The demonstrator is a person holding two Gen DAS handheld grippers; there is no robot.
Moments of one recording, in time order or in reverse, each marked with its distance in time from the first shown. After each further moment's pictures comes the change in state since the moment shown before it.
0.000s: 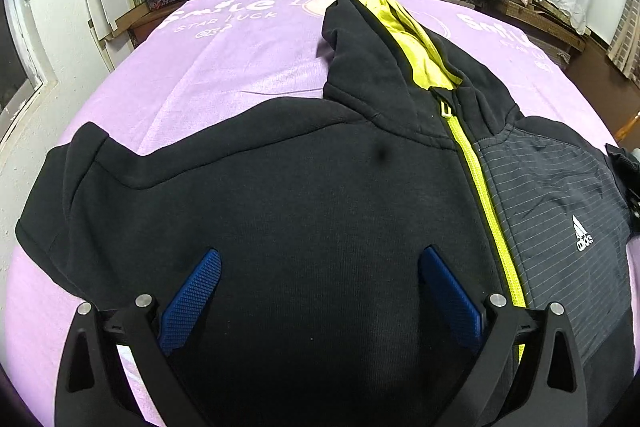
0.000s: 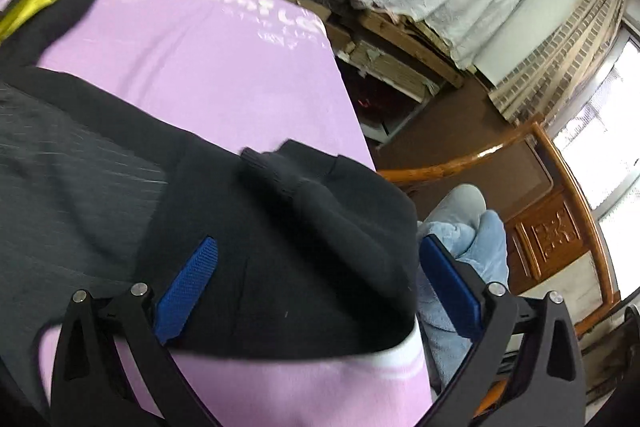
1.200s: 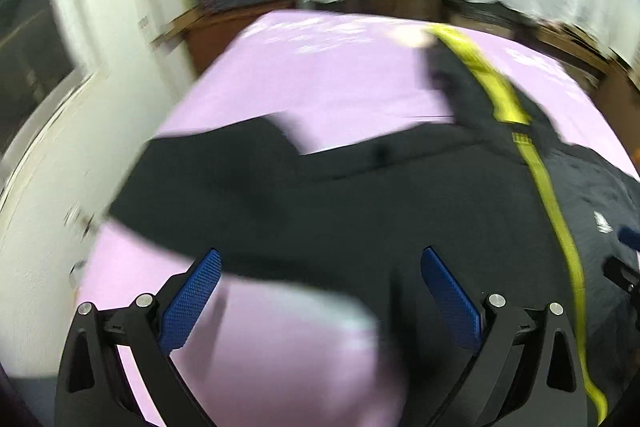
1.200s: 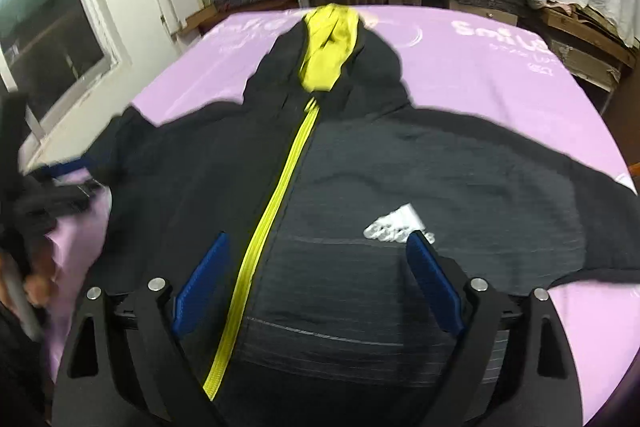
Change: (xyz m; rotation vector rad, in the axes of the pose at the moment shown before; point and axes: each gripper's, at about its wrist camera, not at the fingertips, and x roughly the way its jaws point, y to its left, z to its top) left arm -0.064 0.134 -0.020 -0.105 -0.026 0.126; right arm -0.140 0.159 -0.026 0.041 -0.077 0.807
